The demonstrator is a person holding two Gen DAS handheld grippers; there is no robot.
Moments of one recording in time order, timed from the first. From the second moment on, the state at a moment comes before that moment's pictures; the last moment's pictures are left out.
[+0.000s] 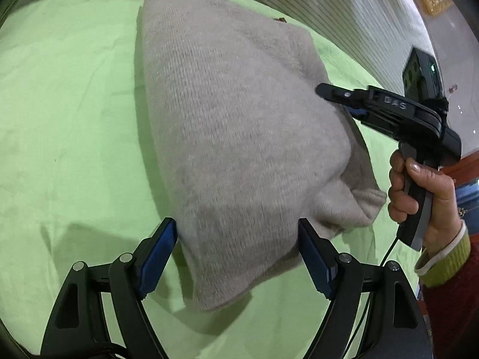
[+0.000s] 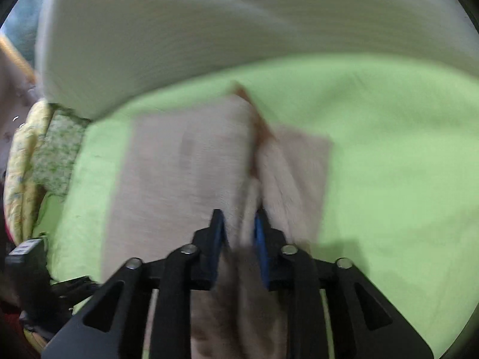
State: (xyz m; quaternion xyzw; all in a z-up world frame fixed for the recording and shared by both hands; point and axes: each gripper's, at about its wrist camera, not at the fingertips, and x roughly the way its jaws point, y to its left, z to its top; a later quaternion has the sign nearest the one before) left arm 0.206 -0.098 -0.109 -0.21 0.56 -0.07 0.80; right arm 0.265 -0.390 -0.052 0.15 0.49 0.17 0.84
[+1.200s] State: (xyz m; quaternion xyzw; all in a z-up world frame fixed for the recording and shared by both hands) left arm 0.168 -0.116 -0.123 -0.07 0.57 -0.02 0.82; right arm 0.126 -0.425 -0.074 0.10 0.48 0.12 0.87
